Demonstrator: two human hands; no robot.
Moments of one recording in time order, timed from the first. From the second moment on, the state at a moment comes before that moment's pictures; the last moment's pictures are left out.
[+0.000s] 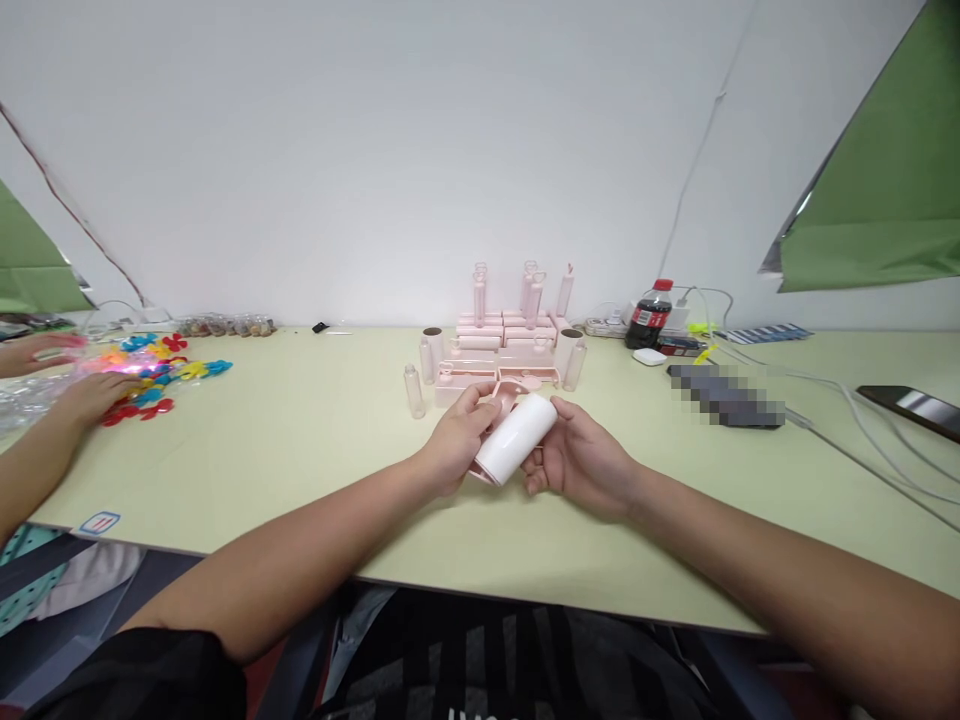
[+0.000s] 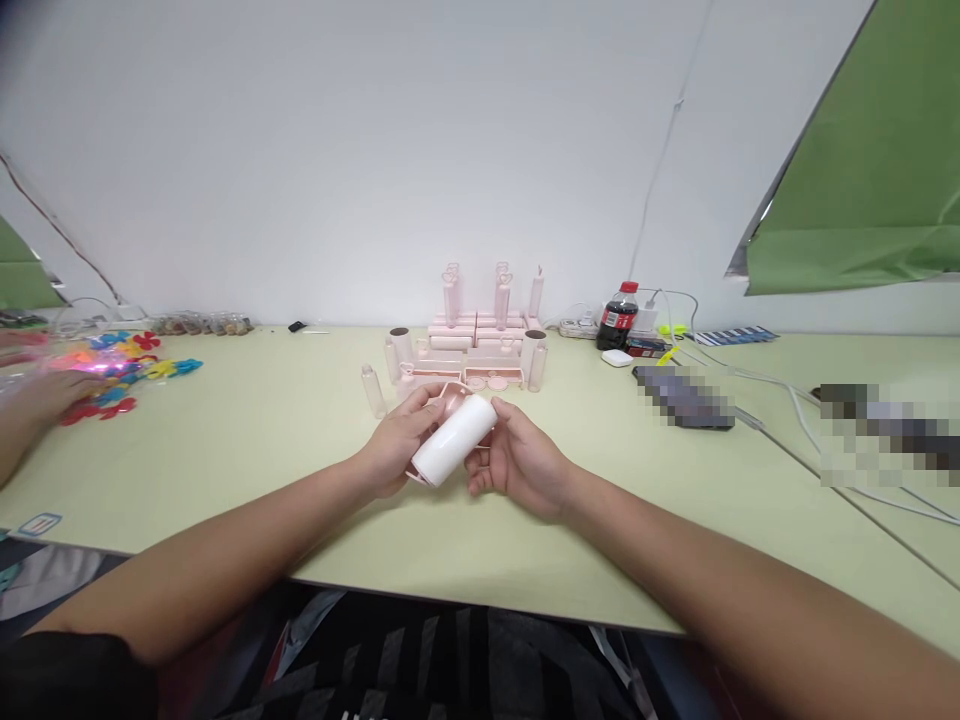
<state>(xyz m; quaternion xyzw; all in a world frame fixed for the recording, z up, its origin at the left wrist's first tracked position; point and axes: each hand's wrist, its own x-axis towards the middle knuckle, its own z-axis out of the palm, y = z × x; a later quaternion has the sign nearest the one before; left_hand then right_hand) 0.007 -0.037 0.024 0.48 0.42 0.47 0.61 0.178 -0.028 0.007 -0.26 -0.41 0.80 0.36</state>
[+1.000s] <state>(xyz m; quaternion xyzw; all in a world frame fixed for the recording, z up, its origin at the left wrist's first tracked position) -0.012 -0.040 0.029 0.81 0.36 0.39 0.24 0.190 -0.028 0.012 -0.42 -0.82 0.27 0.29</state>
